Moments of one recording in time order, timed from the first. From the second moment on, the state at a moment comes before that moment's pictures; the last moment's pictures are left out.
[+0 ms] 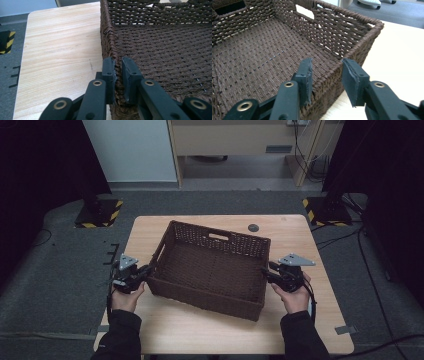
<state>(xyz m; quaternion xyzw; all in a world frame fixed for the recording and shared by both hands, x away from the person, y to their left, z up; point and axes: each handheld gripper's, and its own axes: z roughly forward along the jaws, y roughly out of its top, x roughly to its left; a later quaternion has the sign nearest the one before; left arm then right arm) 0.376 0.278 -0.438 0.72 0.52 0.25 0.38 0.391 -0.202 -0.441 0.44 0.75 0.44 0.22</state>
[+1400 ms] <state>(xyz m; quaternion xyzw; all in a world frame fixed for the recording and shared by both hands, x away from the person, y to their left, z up) 0.353 0.245 -0.426 0.75 0.48 0.25 0.39 0.375 -0.201 -0.434 0.45 0.76 0.41 0.21</state>
